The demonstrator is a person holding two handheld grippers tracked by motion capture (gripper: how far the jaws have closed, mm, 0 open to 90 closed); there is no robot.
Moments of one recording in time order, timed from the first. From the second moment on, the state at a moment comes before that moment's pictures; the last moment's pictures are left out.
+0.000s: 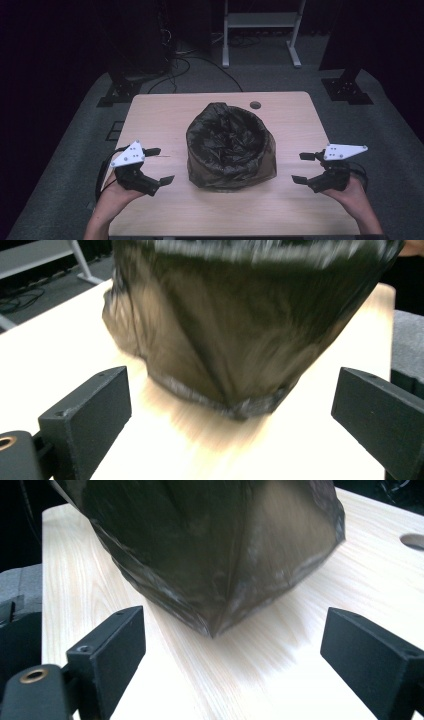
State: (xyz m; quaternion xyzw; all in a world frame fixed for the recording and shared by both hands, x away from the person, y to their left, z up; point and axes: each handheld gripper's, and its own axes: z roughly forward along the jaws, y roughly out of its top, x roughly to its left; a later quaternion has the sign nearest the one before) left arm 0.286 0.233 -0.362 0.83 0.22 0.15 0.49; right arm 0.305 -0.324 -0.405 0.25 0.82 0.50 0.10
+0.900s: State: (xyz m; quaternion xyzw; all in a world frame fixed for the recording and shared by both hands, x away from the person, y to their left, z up) left arm 0.276 0.260 -0.455 0.85 0.29 0.17 0.41; right arm 0.282 -0.362 -0.468 0.34 0.82 0.43 0.13
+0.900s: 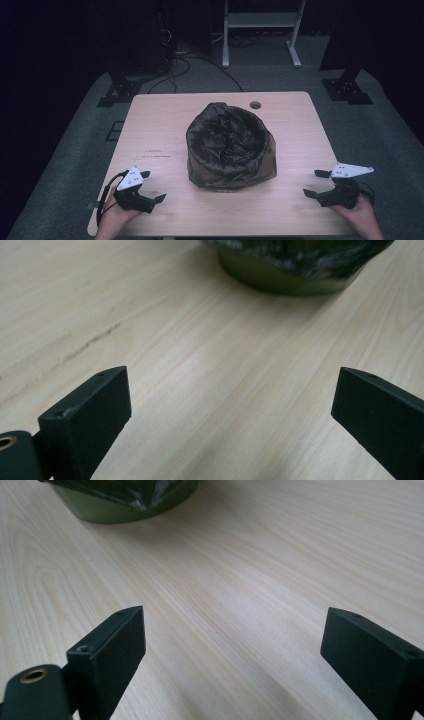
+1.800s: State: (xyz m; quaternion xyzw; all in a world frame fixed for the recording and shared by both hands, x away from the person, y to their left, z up) left arm 0.281 0.260 -0.483 0.87 0.32 0.14 0.36; right arm 0.280 -0.363 -0.488 0.36 0.84 0.37 0.15
